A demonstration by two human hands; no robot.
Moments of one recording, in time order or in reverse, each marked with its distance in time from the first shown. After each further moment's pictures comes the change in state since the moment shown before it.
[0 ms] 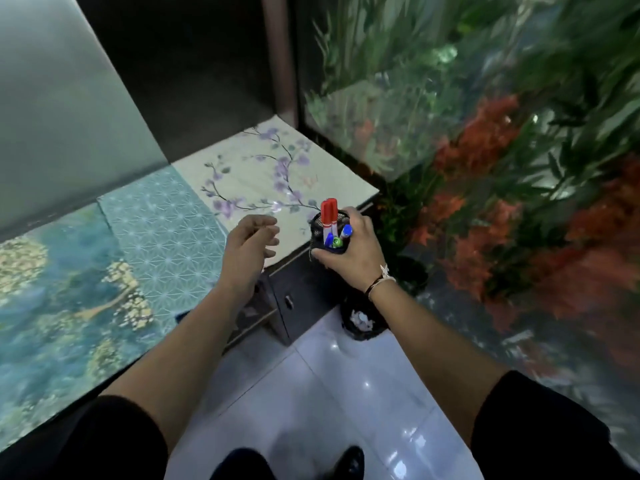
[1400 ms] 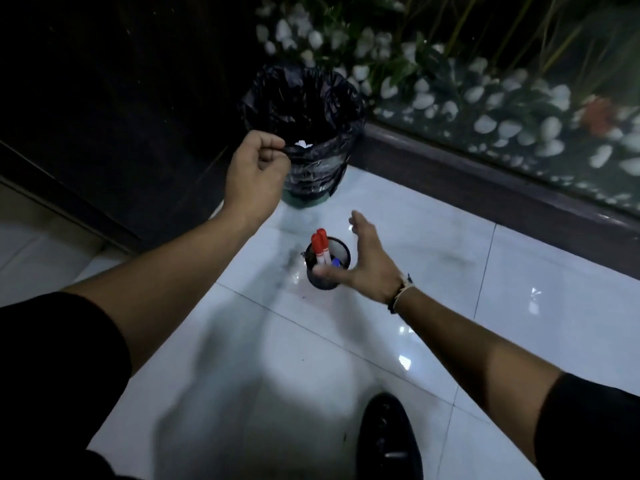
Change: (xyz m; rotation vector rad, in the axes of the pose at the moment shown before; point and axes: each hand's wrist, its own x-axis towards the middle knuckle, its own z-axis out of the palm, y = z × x) left_hand 0.130 -0.765 0.163 0.321 -0.396 0.252; right_hand -0.227 0.702 0.415 0.077 -0.039 0.425
